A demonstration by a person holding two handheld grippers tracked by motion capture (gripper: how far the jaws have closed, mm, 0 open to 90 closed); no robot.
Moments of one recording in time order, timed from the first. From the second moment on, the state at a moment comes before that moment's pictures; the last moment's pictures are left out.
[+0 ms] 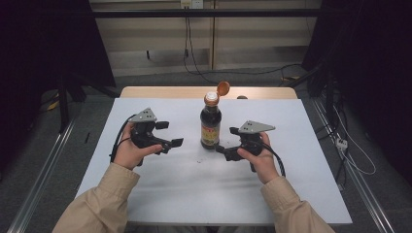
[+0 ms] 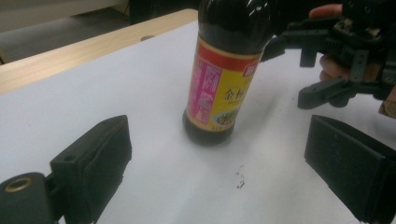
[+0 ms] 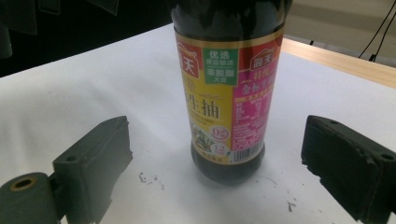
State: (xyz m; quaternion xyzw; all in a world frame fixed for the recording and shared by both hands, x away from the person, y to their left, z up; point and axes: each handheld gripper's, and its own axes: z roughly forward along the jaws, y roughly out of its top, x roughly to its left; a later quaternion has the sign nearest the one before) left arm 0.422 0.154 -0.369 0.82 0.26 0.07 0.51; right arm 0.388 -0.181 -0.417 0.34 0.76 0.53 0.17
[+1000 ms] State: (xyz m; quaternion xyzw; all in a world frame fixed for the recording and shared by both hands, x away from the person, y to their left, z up) left arm 0.401 0.179 -0.388 0.82 0.27 0.08 0.50; right arm 0.356 -0.217 -0.422 0.35 0.76 0.52 0.17
